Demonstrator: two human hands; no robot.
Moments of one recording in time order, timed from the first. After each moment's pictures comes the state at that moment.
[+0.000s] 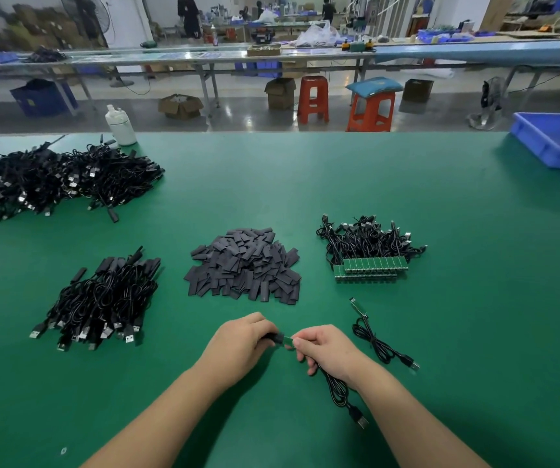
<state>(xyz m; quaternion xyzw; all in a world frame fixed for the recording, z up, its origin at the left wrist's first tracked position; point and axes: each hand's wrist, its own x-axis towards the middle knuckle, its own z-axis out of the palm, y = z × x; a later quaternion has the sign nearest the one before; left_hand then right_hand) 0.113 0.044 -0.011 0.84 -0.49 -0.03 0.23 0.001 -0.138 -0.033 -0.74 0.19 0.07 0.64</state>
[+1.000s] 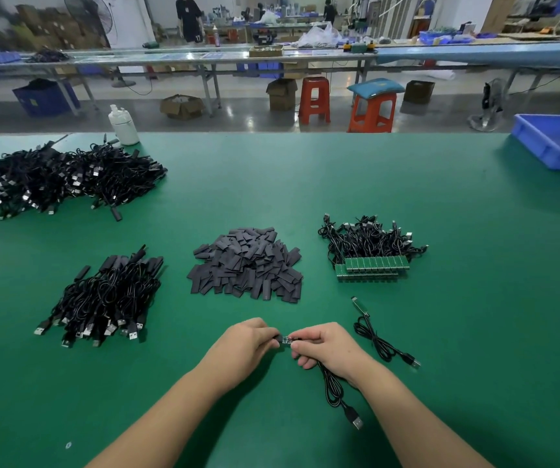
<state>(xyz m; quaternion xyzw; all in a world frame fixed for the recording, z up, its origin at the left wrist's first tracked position) 0.108 0.047 -0.013 0.84 -0.48 -0.08 0.22 0.002 -0.137 -0.037 -0.70 0.18 0.07 0.69</state>
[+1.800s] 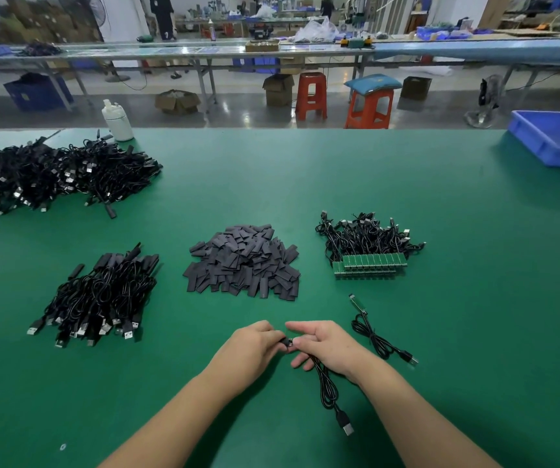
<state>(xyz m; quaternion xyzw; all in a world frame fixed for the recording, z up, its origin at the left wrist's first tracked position) 0.095 0.038 -0.022 0.84 -0.49 -0.08 0.23 0.001 -0.138 -0.025 -0.71 0.18 0.11 0.67</state>
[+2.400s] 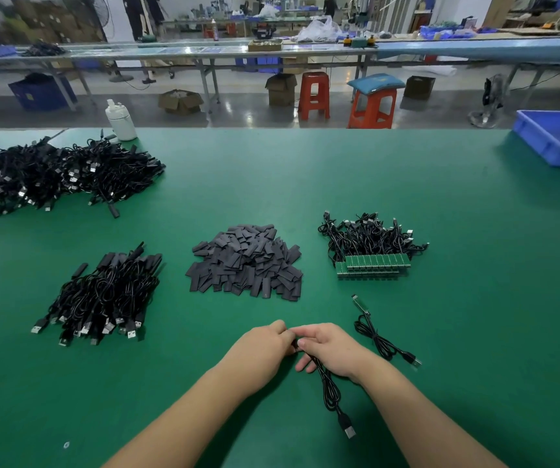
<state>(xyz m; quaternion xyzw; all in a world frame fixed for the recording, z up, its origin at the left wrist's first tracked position) 0.092 0.017 -0.021 0.85 -0.52 -0.09 0.02 0.001 -0.136 -0.022 -0.75 0.15 0.14 0.63</state>
